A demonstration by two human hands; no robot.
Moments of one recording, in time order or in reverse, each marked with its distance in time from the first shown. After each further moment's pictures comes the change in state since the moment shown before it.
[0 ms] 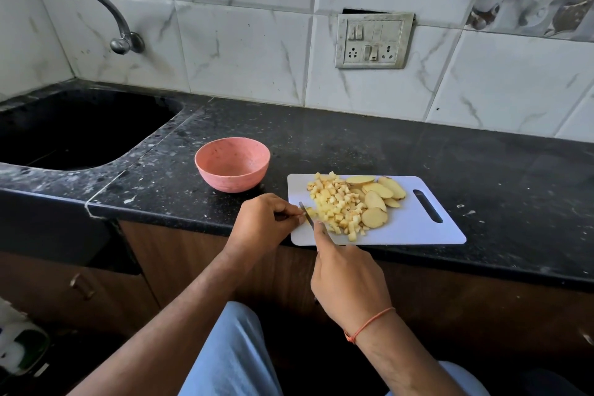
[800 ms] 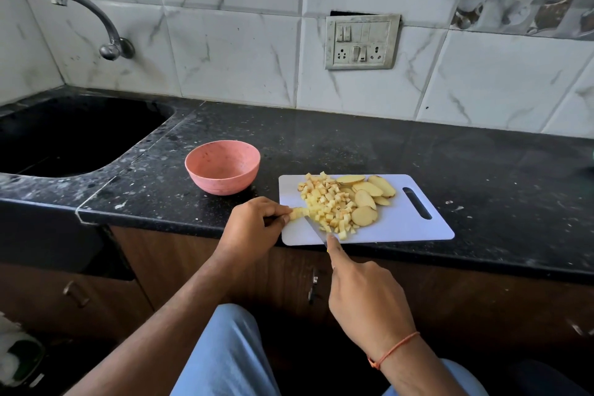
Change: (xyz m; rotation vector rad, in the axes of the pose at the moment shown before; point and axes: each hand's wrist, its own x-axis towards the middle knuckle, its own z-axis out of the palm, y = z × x) left_hand -0.006 -0.001 -0.002 0.101 -0.018 0.073; right_hand -0.034 0.026 -0.015 0.046 0.000 0.057
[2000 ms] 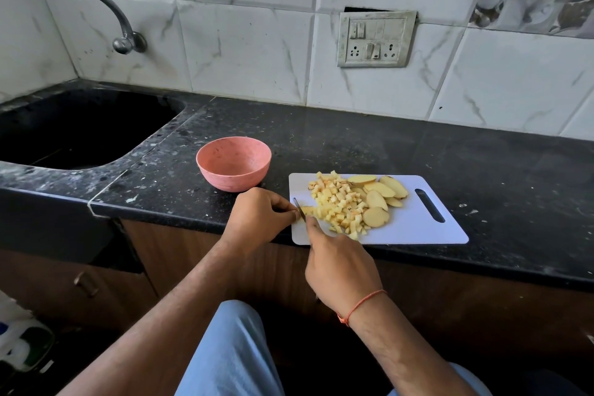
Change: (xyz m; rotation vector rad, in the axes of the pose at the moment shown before) left_hand 0.018 0.009 -0.014 0.008 -0.051 -0.225; right_hand 0.050 -0.033 0.017 -0.032 -0.059 -0.103
